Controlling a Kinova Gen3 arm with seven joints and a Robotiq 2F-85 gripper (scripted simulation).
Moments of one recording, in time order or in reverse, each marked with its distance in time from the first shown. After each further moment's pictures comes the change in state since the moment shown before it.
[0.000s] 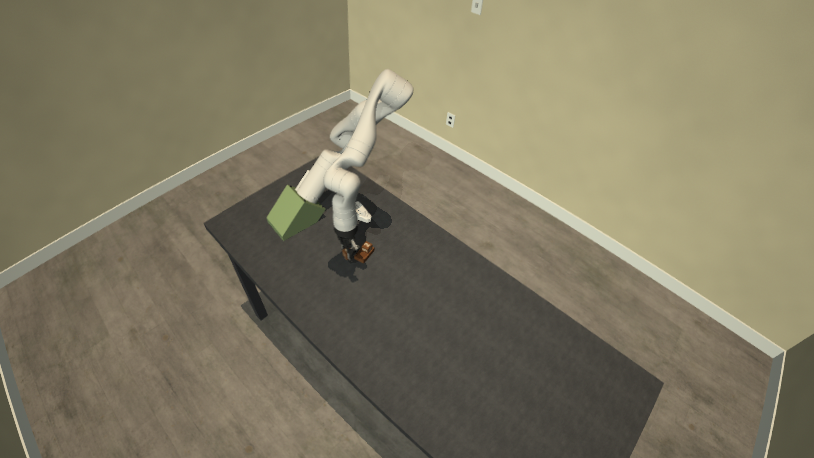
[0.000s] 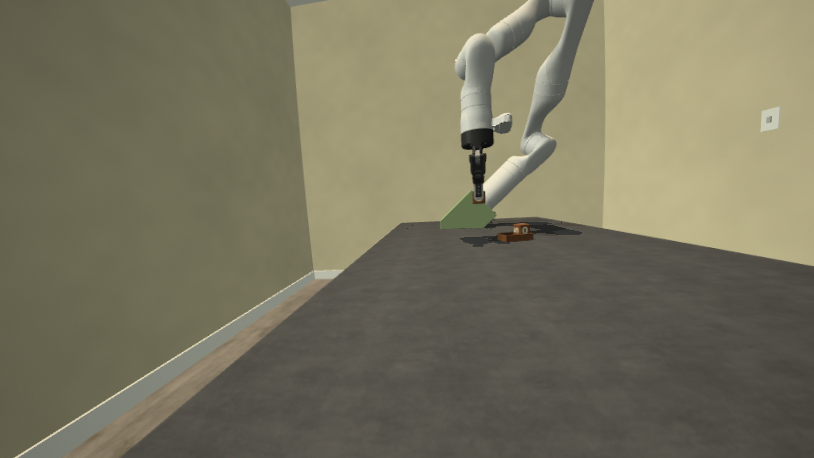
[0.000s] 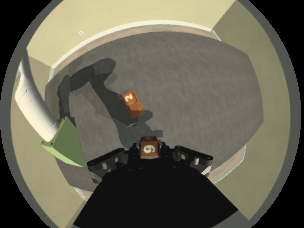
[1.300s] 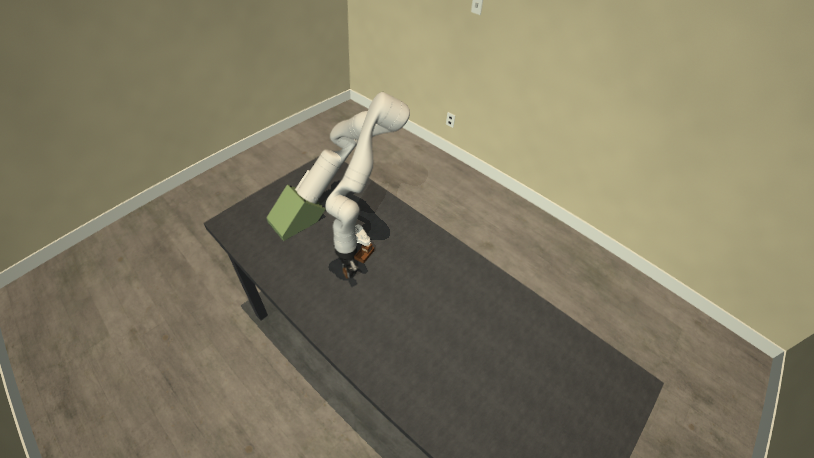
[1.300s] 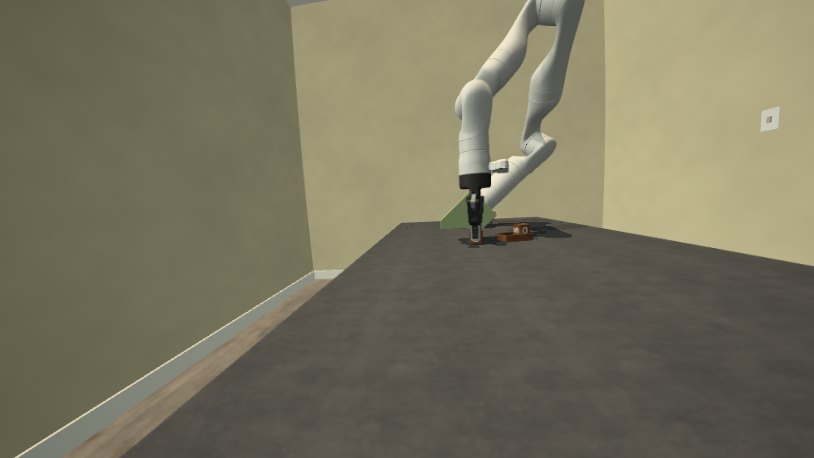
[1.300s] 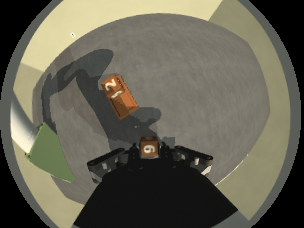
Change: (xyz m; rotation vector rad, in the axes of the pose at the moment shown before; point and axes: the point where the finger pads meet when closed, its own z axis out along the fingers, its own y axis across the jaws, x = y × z) arm -0.008 0.004 0.098 -0.004 -0.002 0.070
